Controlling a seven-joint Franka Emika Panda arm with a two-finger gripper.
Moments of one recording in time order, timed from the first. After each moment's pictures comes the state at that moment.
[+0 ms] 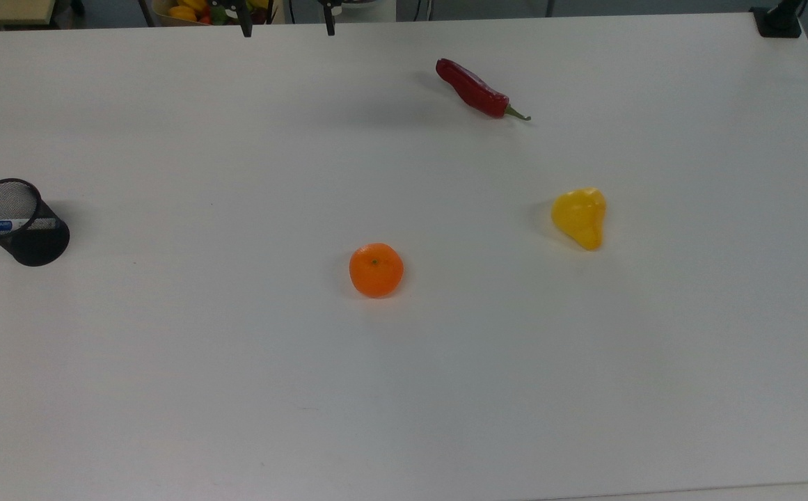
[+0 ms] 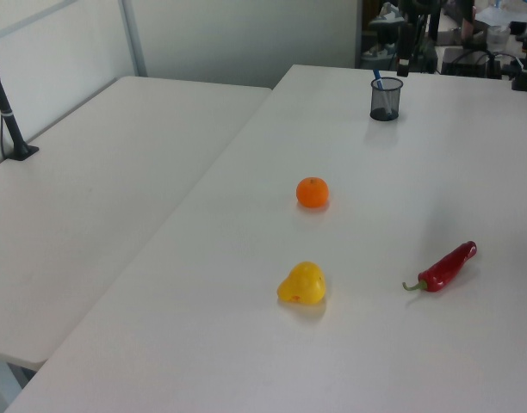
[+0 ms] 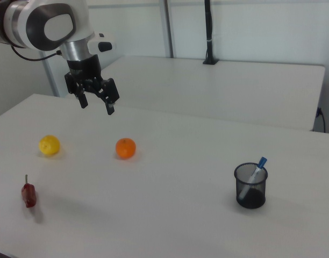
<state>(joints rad) 0.02 -0.03 -0.02 -1.71 0.04 1.75 -0.08</state>
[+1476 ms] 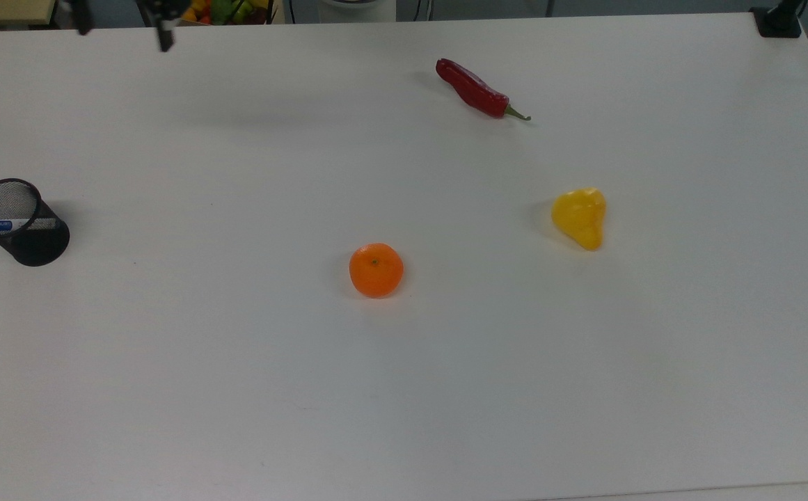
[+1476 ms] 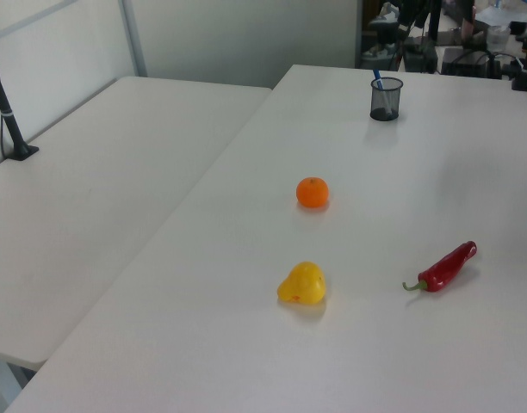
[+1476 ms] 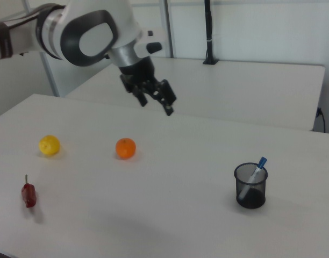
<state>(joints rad) -0.10 0.00 -0.17 -1.71 0.00 2.03 -0.10</state>
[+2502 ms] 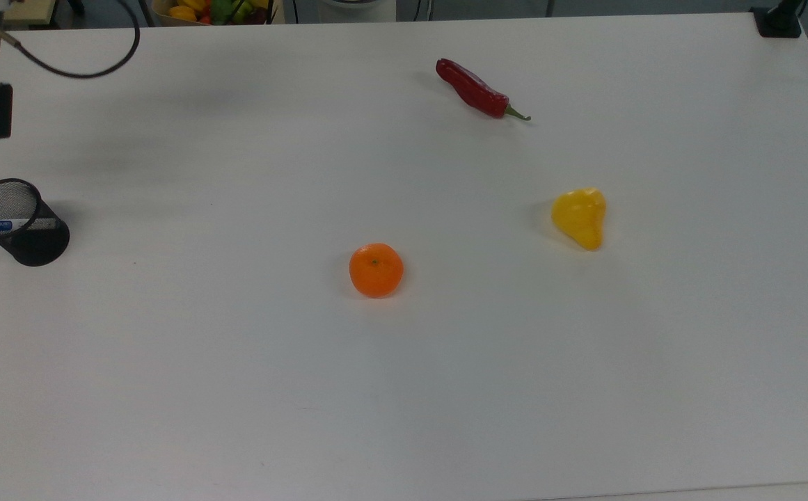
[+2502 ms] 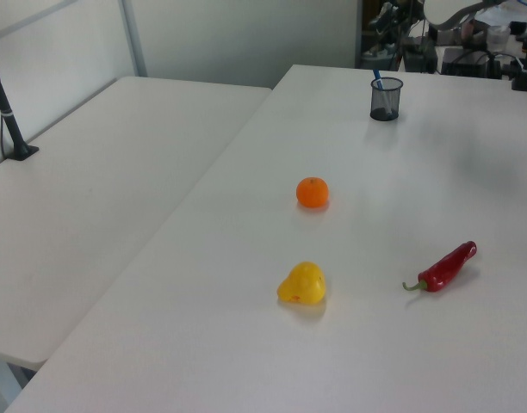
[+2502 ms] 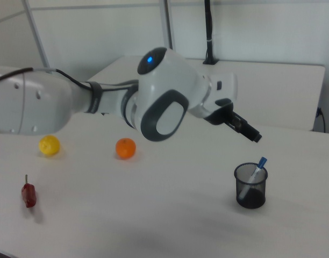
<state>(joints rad) -0.20 0.32 -0.29 -1.72 0.00 2.77 0.11</state>
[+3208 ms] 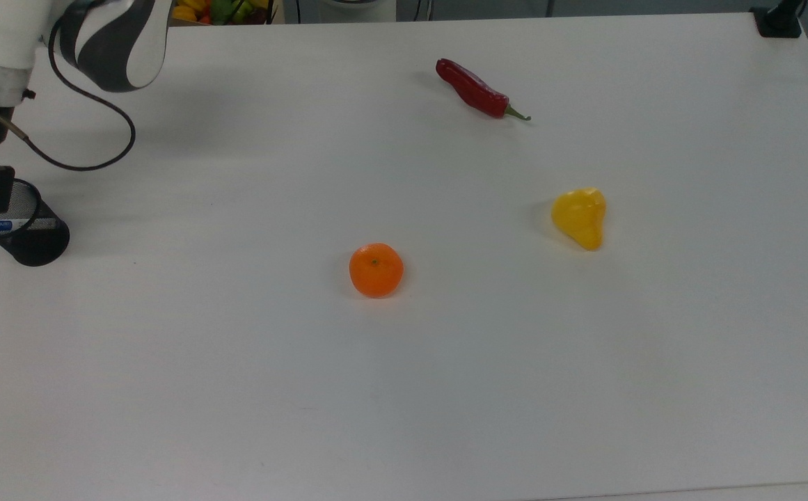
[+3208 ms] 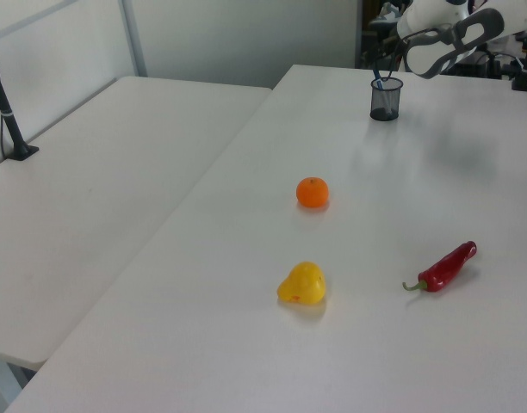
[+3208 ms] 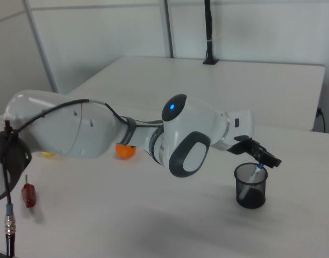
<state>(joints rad) -0.24 0.59 -0.29 -1.63 0.00 3.03 0.17</state>
